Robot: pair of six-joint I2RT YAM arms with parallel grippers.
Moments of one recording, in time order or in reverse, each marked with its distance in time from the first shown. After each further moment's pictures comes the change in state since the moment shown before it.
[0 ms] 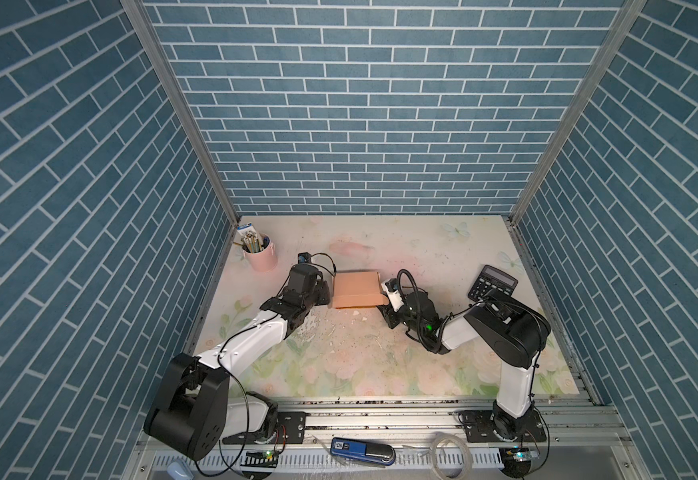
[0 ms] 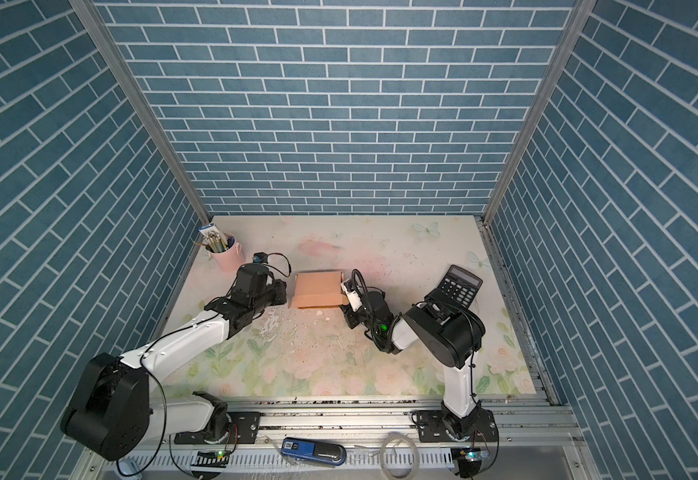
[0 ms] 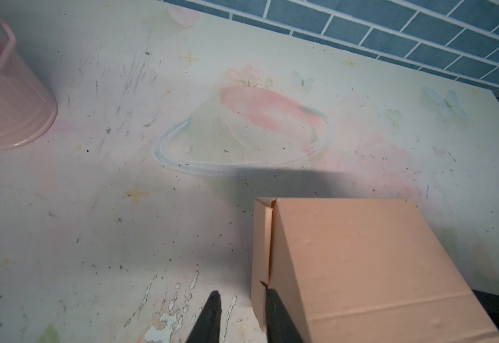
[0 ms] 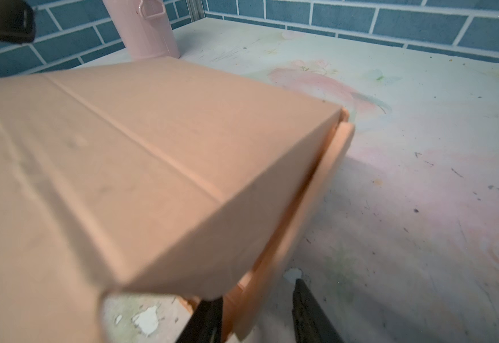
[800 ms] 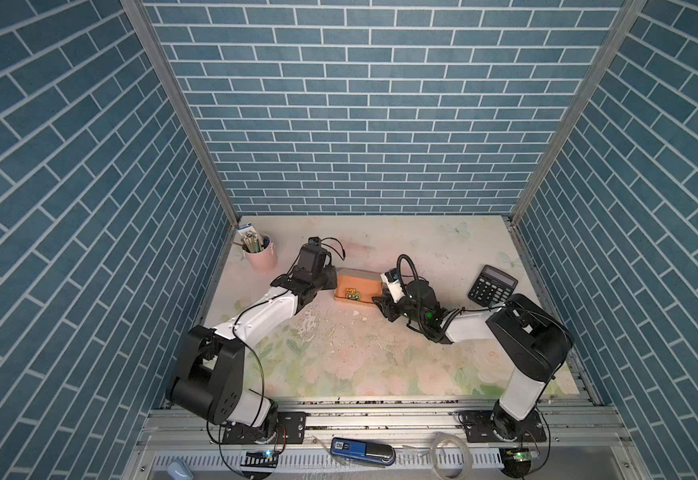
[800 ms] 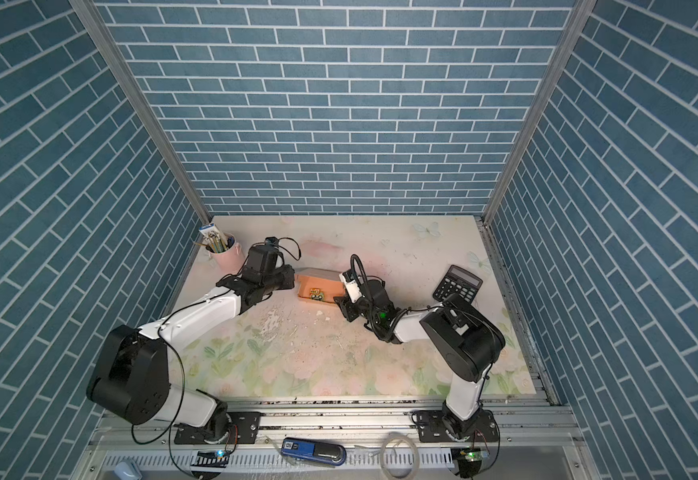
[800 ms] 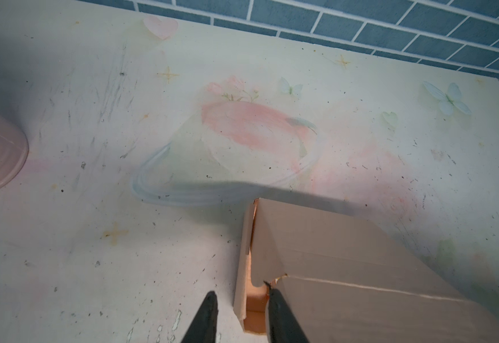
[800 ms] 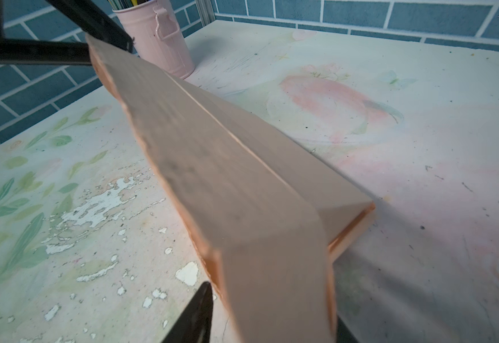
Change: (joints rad) left arm 0.000 0.186 0.232 -0.100 0.027 0.046; right arm -0.021 -0.149 0.095 -0.277 -0.082 0.071
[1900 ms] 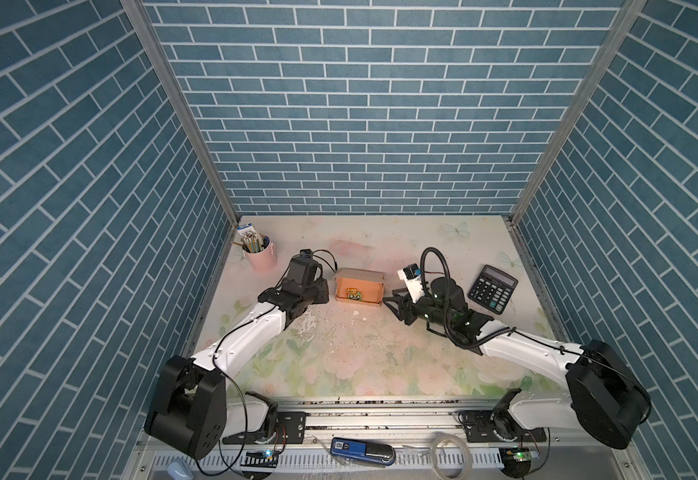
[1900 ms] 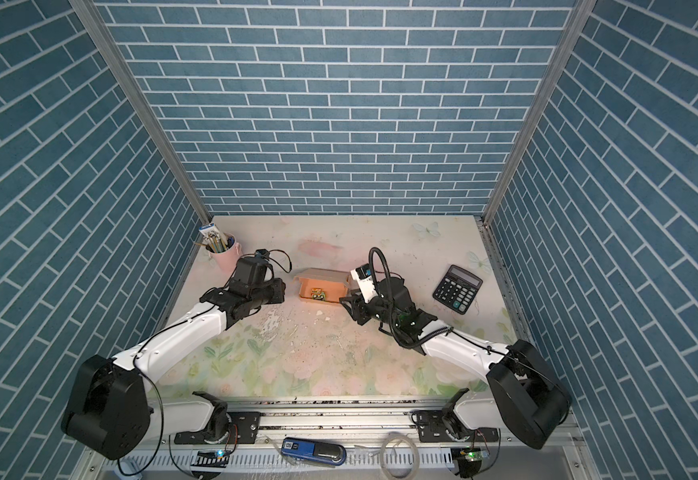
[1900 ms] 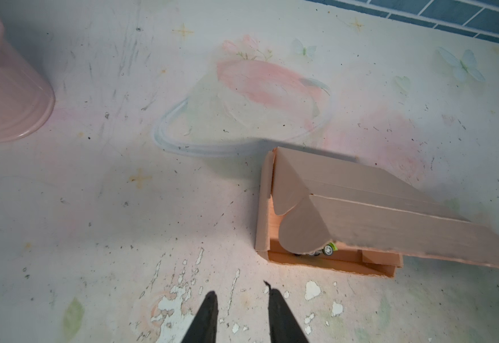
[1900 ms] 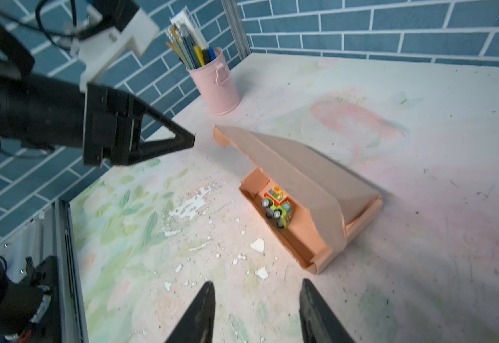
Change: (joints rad) left arm 0.020 -0.200 -0.126 -0.133 0.018 -0.008; right arm -0.023 -0.429 -0.005 -0.378 -0.114 0.133
